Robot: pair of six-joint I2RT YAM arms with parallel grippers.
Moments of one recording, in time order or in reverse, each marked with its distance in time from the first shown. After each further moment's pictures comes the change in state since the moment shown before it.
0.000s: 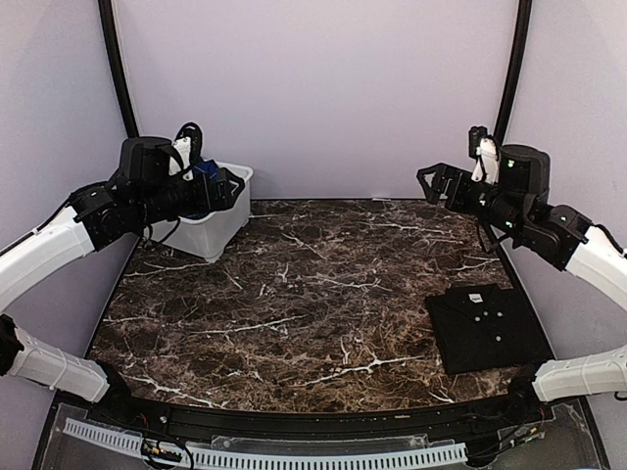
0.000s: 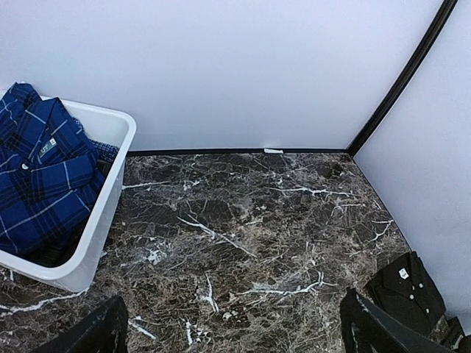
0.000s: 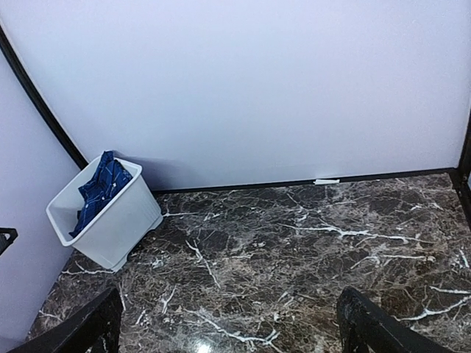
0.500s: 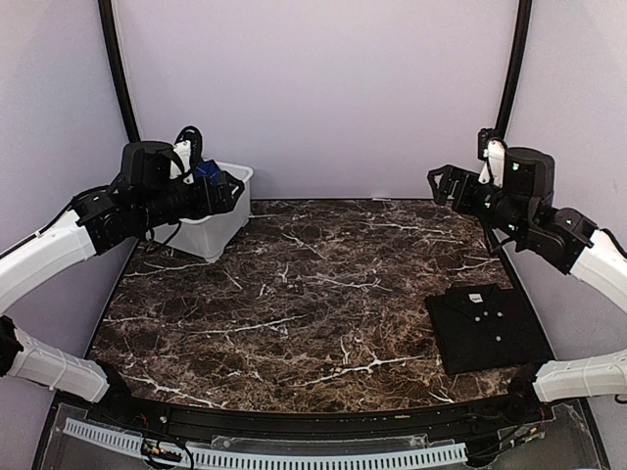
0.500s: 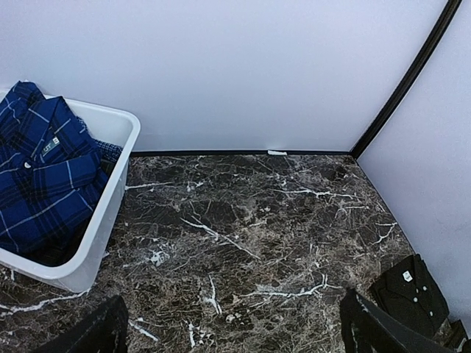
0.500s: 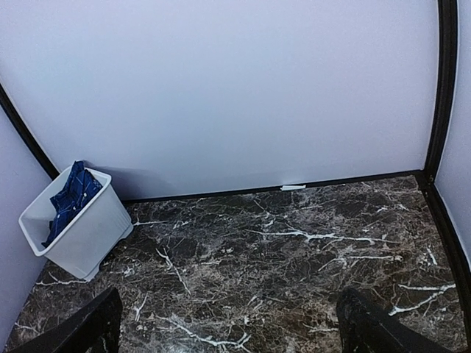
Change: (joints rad) left arm 0.000 -0.006 -0.039 0.038 -0.016 -0.001; right arm 0.000 -0.038 -0.019 -0.031 0.121 -0.026
